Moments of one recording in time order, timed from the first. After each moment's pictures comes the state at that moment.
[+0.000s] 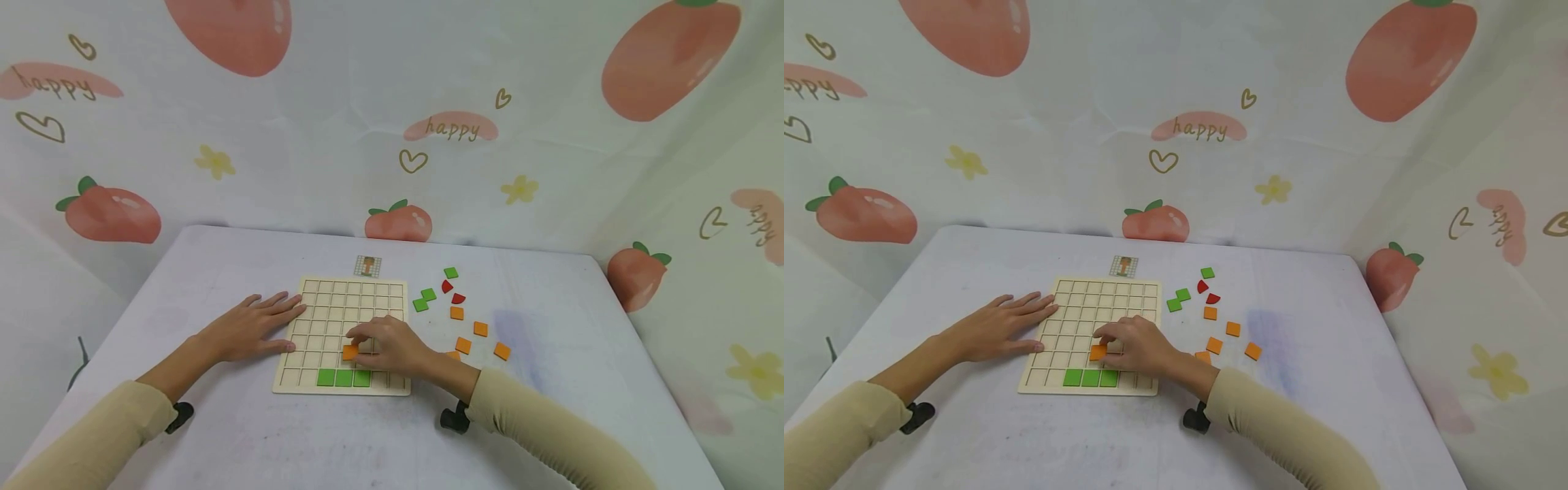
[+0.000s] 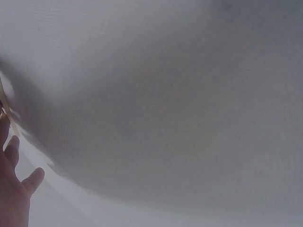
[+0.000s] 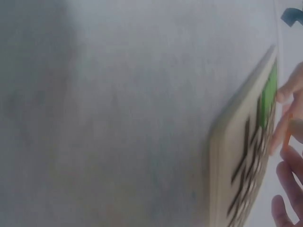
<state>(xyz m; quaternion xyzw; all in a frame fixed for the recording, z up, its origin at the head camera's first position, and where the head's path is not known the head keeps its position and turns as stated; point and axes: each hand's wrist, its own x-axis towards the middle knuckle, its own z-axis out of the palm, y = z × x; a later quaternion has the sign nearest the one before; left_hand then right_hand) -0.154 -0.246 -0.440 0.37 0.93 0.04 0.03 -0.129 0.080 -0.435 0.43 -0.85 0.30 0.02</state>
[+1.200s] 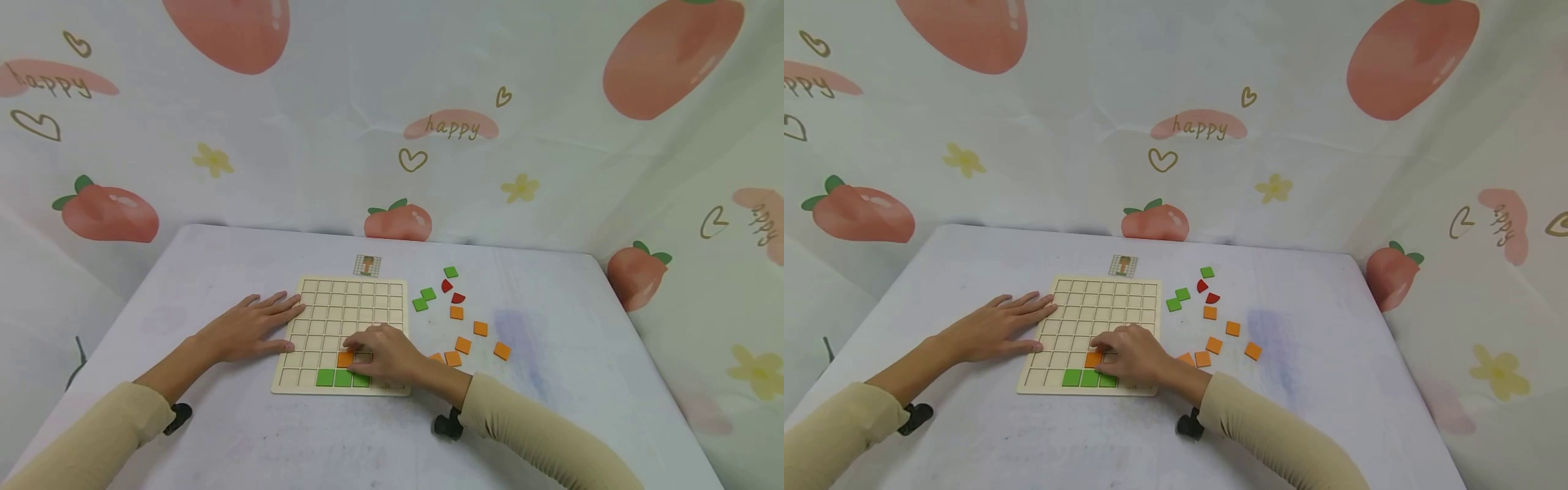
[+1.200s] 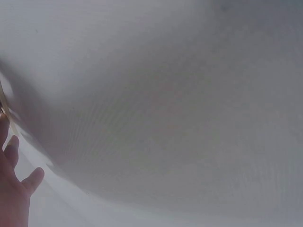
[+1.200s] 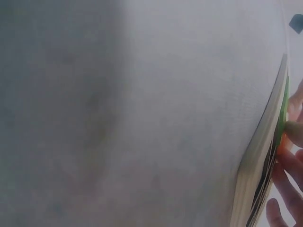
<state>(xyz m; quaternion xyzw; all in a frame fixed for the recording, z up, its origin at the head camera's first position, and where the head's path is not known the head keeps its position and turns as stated) -0.154 -0.245 -0.439 0.37 0.93 0.05 0.03 -0.122 0.070 -0.445 0.40 -0.88 0.27 -0.02</state>
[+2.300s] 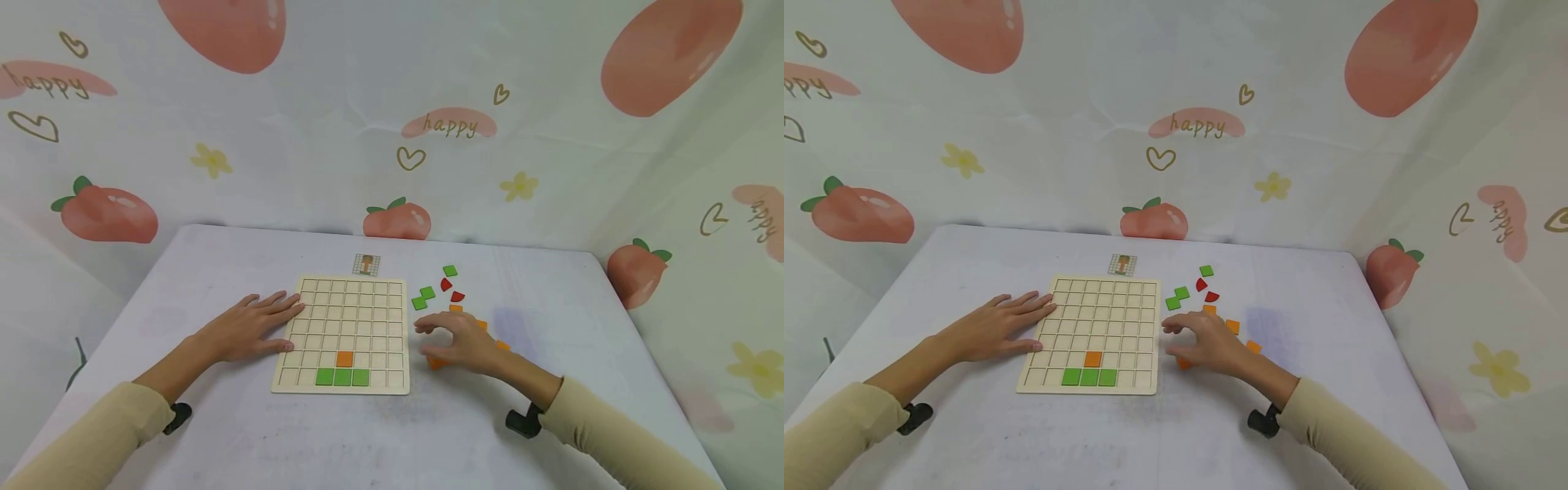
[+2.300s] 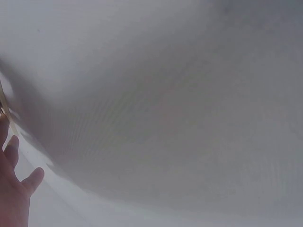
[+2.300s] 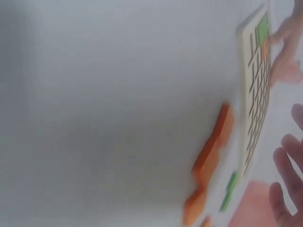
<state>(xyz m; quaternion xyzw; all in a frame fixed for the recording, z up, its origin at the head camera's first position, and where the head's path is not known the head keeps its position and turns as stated) -0.153 -0.244 -0.437 0.36 0.93 0.05 0.04 -0.119 0.186 -0.417 0.34 -0.88 0.33 0.00</state>
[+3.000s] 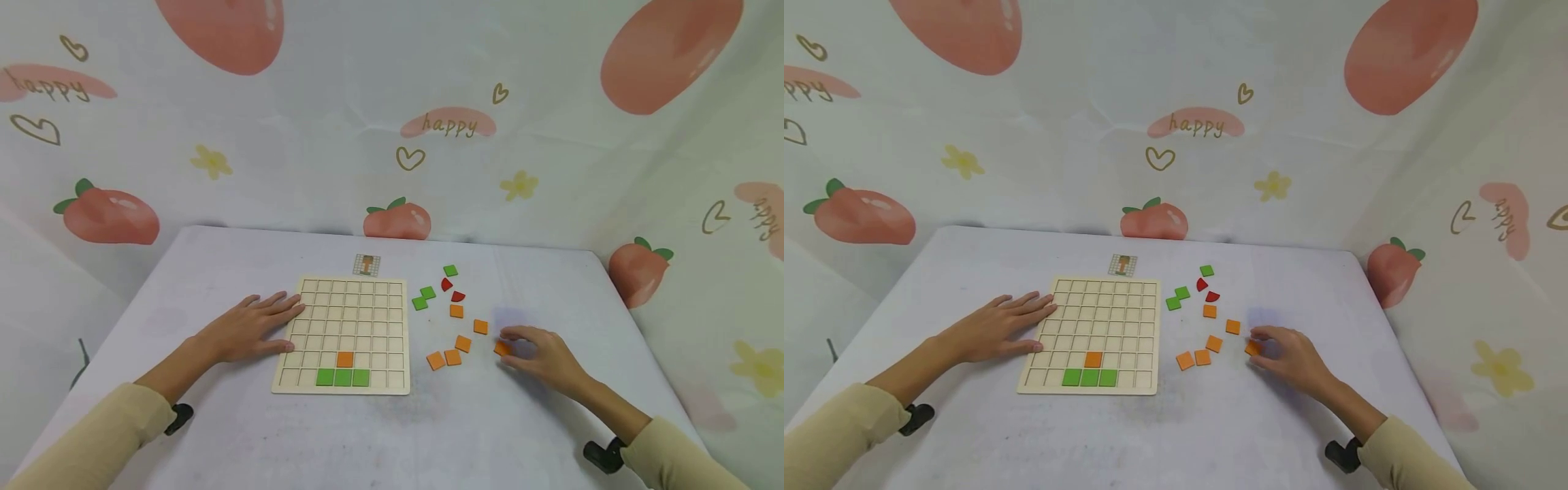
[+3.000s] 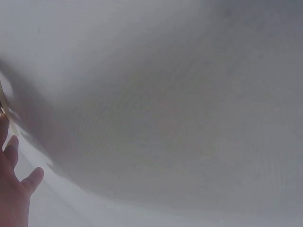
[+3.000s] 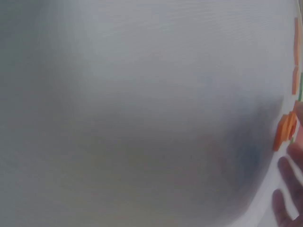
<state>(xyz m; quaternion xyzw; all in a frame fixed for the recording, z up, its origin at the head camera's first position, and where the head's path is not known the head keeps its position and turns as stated) -0.154 -0.243 -0.437 0.36 0.93 0.05 0.04 -0.087 0.309 -0.442 0.22 -0.94 0.27 0.06</state>
